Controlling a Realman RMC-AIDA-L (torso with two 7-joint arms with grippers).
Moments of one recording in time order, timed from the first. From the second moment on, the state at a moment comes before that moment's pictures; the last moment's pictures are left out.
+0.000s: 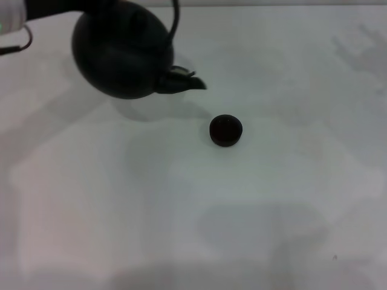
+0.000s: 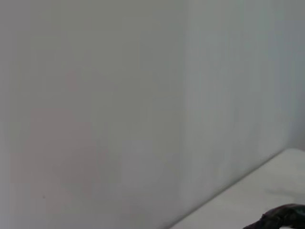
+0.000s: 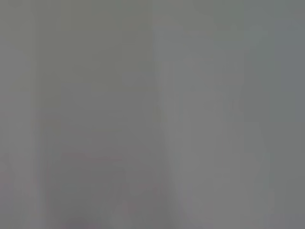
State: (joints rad) left arm -0.30 -2.08 1.29 1.43 -1.21 -0.98 1.09; right arm 0.42 2.00 -0.79 -0.48 1.97 1.22 -2.16
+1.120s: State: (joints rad) left arm -0.17 -2.08 1.20 0.78 -2.03 -1.00 1.93; right arm 0.37 1.99 -0.79 -0.48 1.86 1.26 -2.13
